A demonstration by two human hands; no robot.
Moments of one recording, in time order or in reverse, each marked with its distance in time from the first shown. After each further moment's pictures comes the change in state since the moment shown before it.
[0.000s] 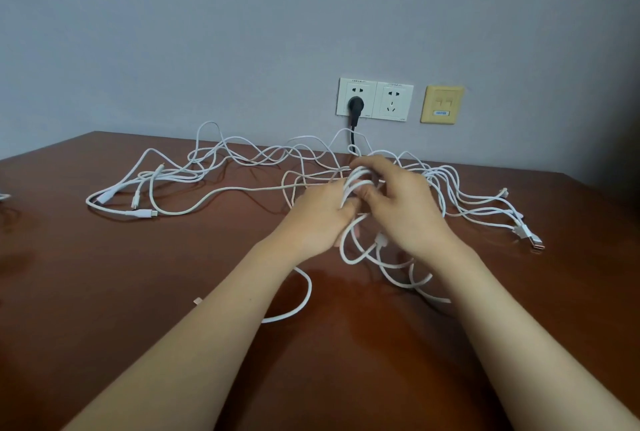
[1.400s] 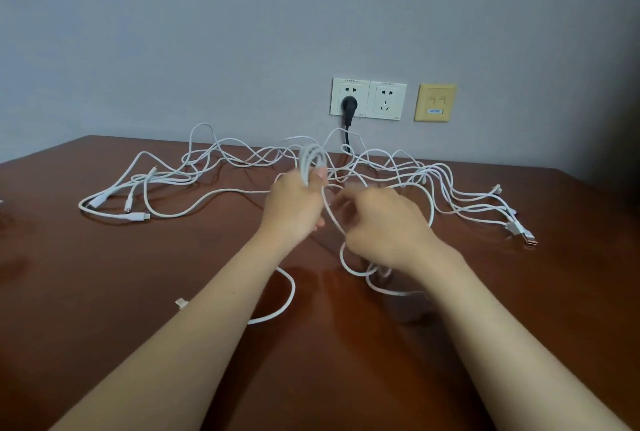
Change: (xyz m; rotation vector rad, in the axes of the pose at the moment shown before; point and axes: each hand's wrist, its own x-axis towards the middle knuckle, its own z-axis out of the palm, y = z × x) left_hand 0.011 -0.009 0.001 -0.229 0.338 -0.323; right_hand -0.013 -0.022 -0.006 -0.345 -0.323 0.062
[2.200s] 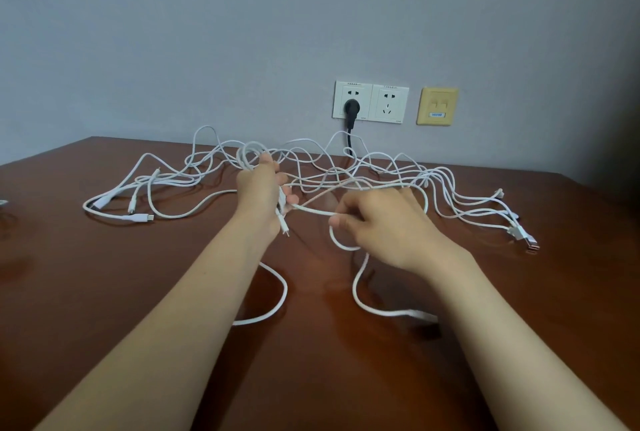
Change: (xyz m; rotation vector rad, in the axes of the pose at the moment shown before) left_hand 0.018 0.001 -0.024 -0.901 0.160 -0.430; right_hand 0.002 0.006 -0.003 -0.015 0.027 -0.095
